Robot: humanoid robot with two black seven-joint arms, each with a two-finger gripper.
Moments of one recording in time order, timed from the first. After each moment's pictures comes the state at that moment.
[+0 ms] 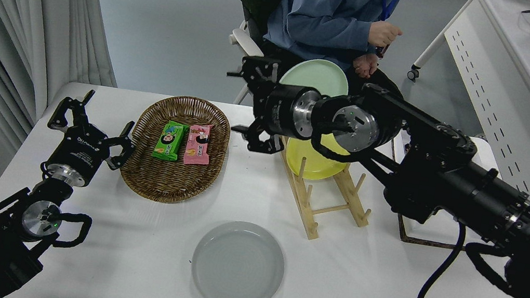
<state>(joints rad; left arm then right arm) -0.50 0.26 -1.08 -0.52 0.17 -0.57 -0.44 1.29 -0.13 0.45 0.93 -0.06 -0.08 -0.13</state>
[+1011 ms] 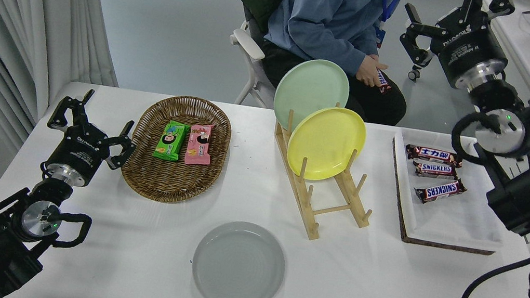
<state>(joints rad) -0.50 0.26 -1.08 -0.53 0.17 -0.57 -0.44 0.94 -0.31 0.91 0.69 -0.08 0.24 0.27</state>
